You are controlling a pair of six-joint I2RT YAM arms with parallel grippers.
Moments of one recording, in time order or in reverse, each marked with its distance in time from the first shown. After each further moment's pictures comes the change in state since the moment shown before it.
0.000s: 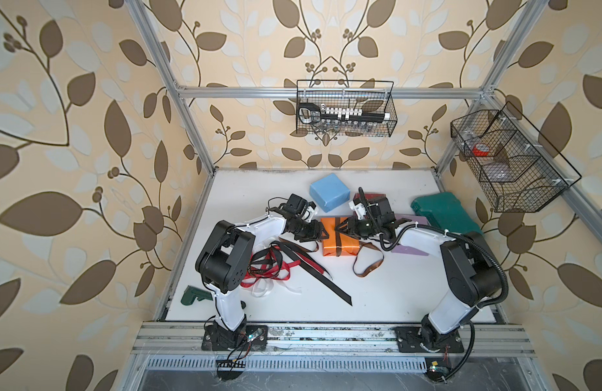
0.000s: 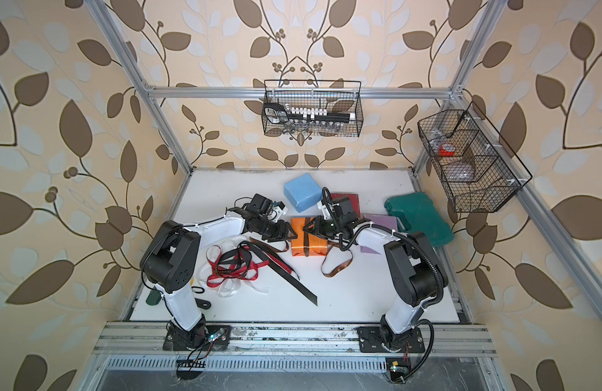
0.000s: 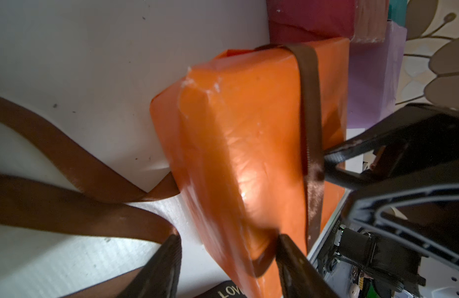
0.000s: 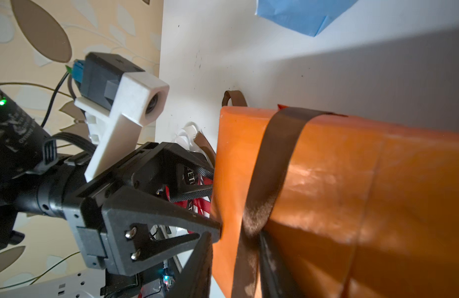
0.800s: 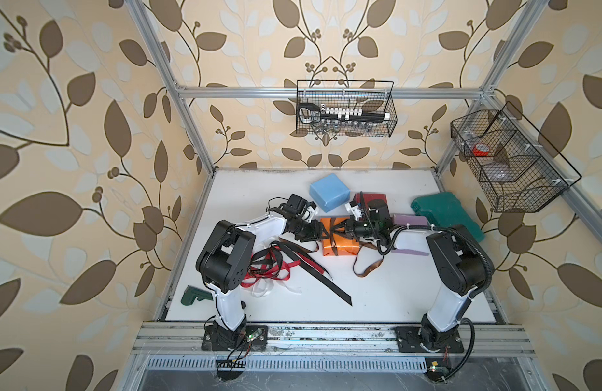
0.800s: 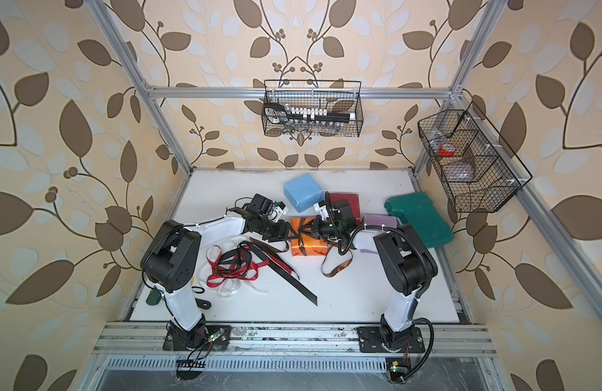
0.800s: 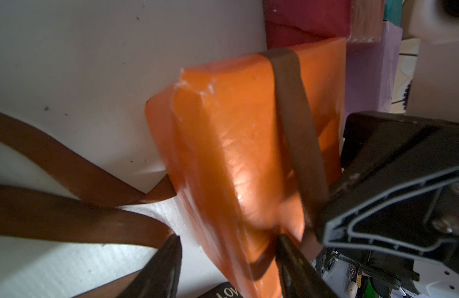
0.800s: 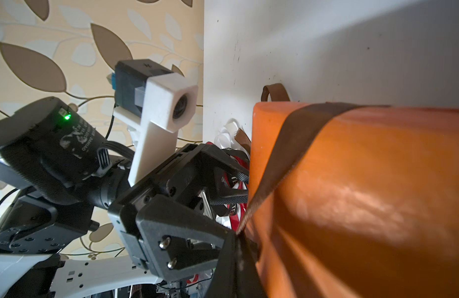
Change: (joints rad) left arm 0.000 0.003 0.000 0.008 0.009 0.000; right arm -0.020 0.092 -0.074 0.367 -0.200 0.292
